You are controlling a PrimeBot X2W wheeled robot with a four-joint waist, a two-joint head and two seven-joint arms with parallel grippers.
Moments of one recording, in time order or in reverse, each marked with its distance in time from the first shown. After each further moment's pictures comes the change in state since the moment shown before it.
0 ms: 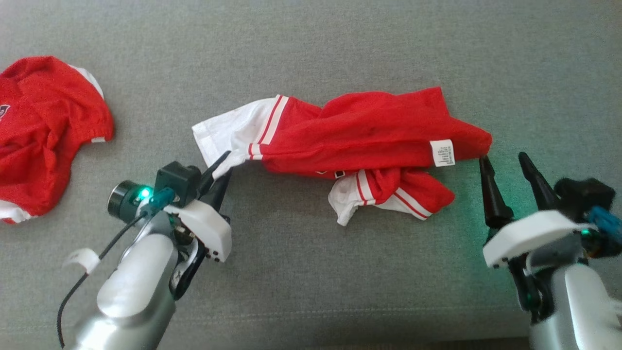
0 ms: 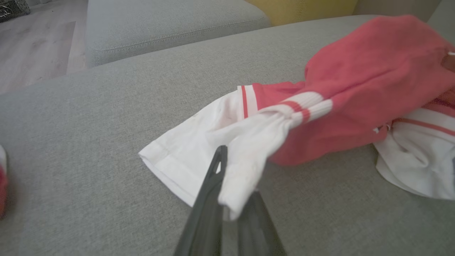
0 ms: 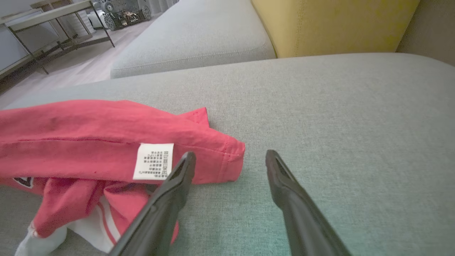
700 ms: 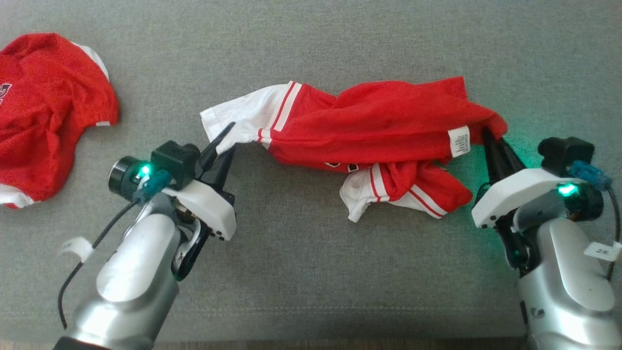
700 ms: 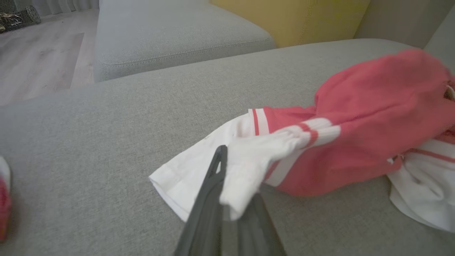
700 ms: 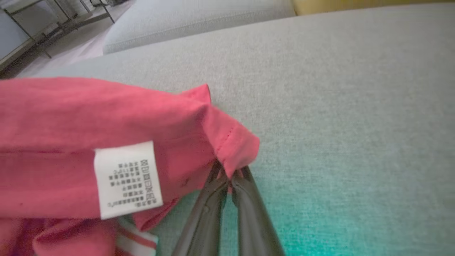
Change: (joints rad) left arm -0.055 -0.012 0.007 -0.034 -0.015 -0.005 -0.052; right arm -0.247 -0.025 0.034 0.331 0.053 0.000 -0.030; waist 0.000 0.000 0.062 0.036
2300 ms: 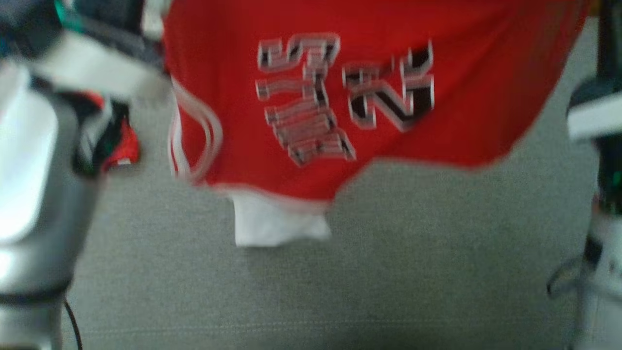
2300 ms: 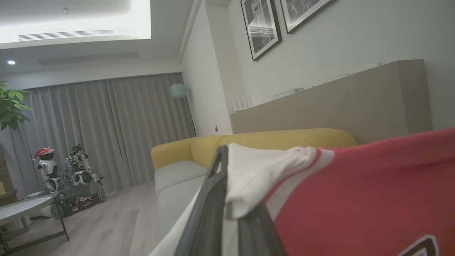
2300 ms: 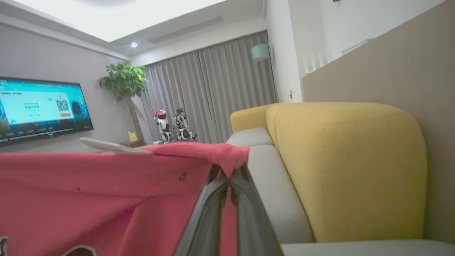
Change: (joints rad) left arm -0.214 0.134 0.189 -0.523 -0.048 0.068 0.194; right arm -0.080 -0.004 -0.127 -0.621 0.160 0.000 0.228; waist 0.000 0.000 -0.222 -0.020
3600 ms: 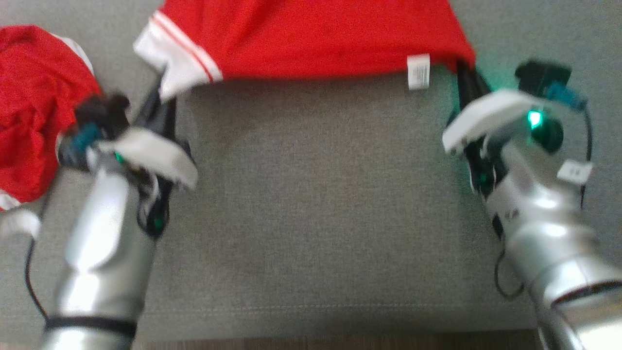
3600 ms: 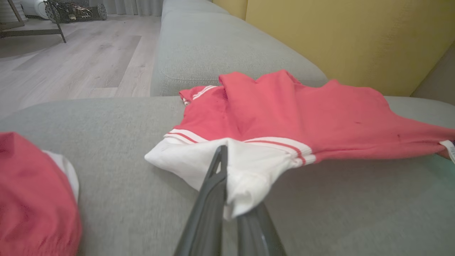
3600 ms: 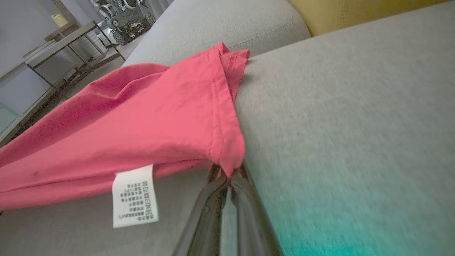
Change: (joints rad) left arm 0.088 -0.216 0.128 0.671 0.086 -0.125 -0.209; right arm -0.470 0.002 0.404 1.365 0.162 0.000 -0.551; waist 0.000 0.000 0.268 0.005
